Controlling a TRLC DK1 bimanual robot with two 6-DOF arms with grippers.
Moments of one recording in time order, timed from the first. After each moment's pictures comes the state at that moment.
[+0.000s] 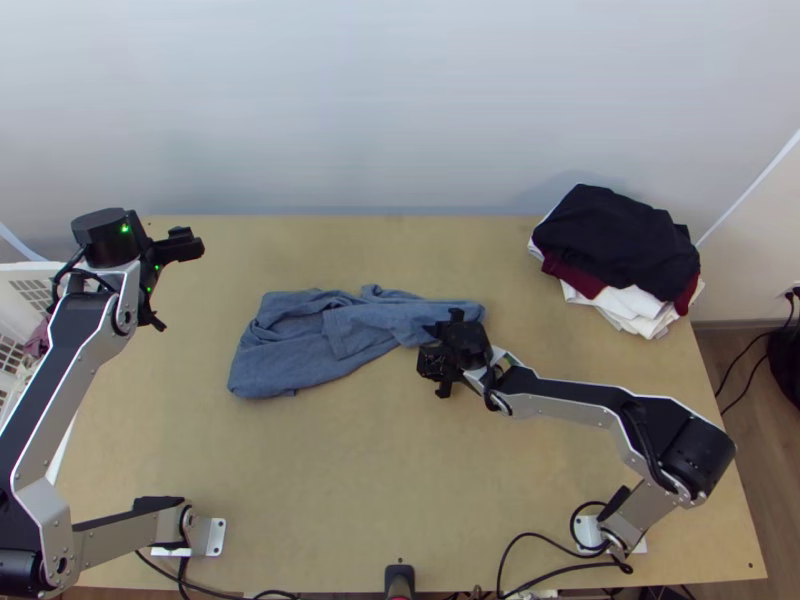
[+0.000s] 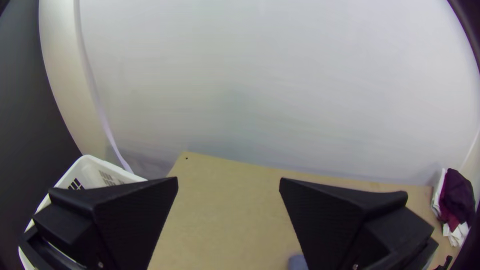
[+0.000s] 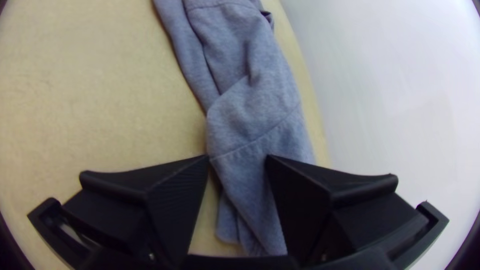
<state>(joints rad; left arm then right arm) 0.01 1.31 1.19 -0.27 -0.28 -0.11 0.77 1.76 0.81 0.41 0.11 -0.95</state>
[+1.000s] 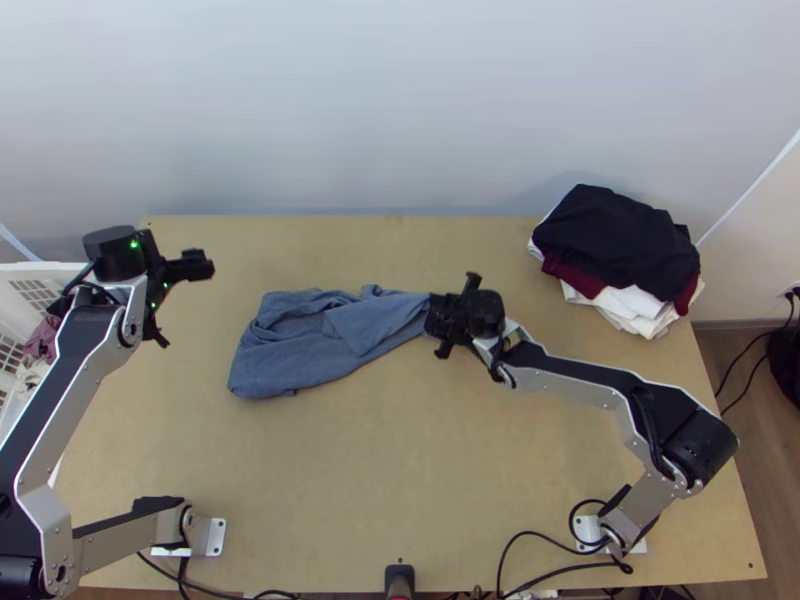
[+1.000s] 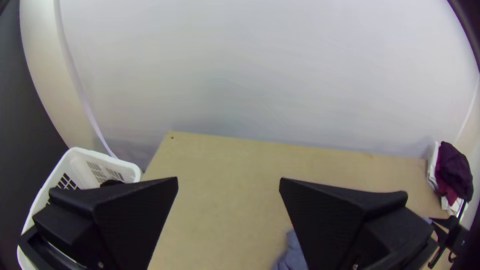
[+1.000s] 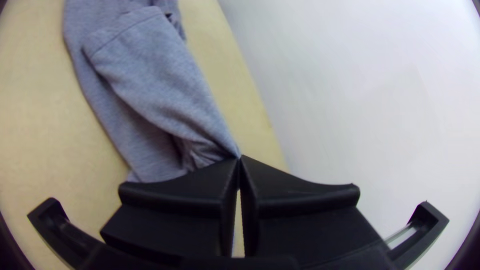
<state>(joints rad) 0.02 1.29 1.10 -0.29 -0.18 -0.07 0.66 1.78 0.93 0.48 0.13 -0.89</state>
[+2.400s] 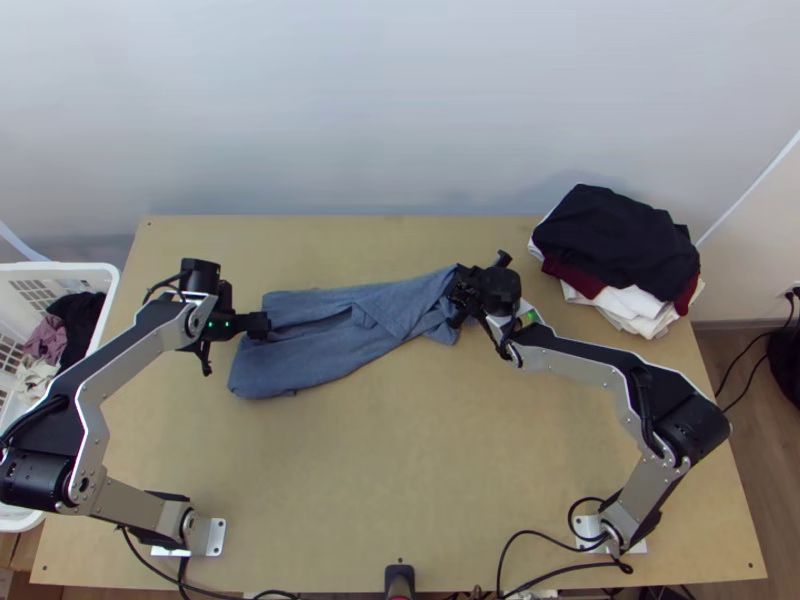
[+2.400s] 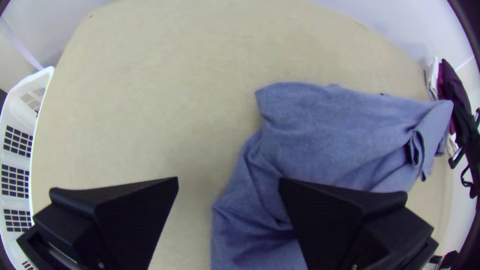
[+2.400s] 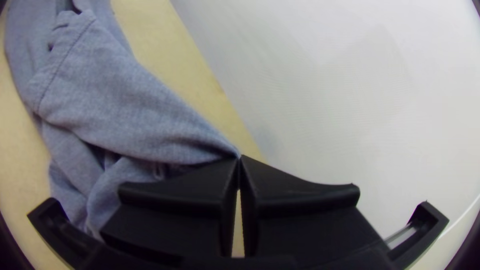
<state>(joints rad) -0.08 1.60 1.03 -0.47 0.01 -0.12 0.55 1.84 0.99 0.54 0.23 -0.79</state>
